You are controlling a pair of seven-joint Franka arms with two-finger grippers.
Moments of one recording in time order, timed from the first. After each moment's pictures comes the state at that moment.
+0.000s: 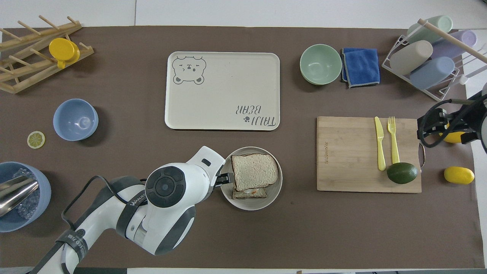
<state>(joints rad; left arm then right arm) -0.66 0.04 -0.06 -2.33 -0.16 2.43 -0.71 0.00 0.01 -0.02 -1.61 -0.04 1.43 0.11</state>
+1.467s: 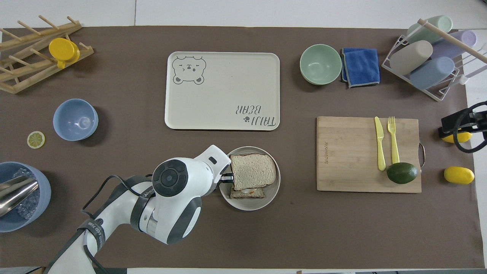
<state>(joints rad) -0.66 0.09 -0.06 -2.32 -0.28 2.47 -0.47 0.00 0.00 -0.09 -1.60 -0.02 1.44 -0.03</state>
